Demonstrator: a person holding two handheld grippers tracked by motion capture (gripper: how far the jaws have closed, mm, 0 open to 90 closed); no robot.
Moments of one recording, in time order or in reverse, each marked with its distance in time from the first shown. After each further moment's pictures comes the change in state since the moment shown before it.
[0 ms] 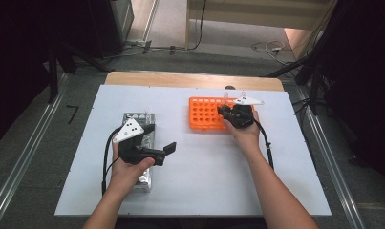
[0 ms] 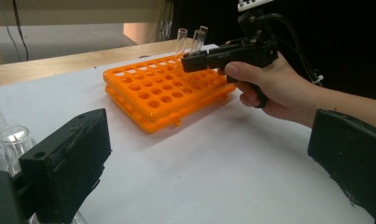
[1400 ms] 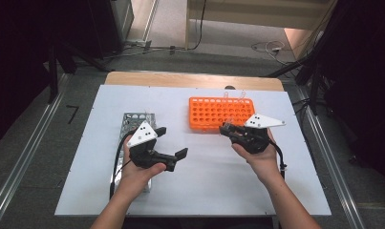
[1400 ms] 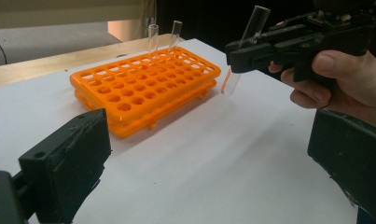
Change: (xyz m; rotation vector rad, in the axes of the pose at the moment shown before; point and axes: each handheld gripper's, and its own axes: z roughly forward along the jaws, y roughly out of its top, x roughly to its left) left arm -0.024 0.001 0.015 0.020 -0.050 0.047; right arm 0.053 -0.008 -0.105 -0.046 0.224 -0.119
